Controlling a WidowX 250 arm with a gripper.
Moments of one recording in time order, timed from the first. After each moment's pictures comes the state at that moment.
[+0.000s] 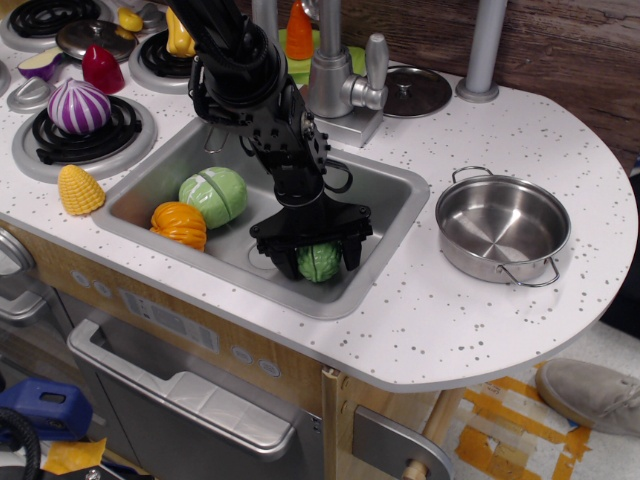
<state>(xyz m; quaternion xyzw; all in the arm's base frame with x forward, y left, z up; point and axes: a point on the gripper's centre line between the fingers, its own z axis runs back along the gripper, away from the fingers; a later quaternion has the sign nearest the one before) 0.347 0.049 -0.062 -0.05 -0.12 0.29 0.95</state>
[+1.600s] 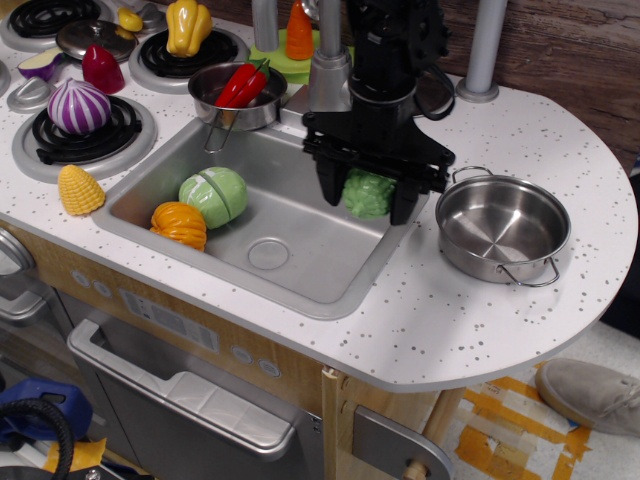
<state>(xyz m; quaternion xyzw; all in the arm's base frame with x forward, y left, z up) 0.324 -0.019 0.062 0.03 -0.09 0.03 1.00</state>
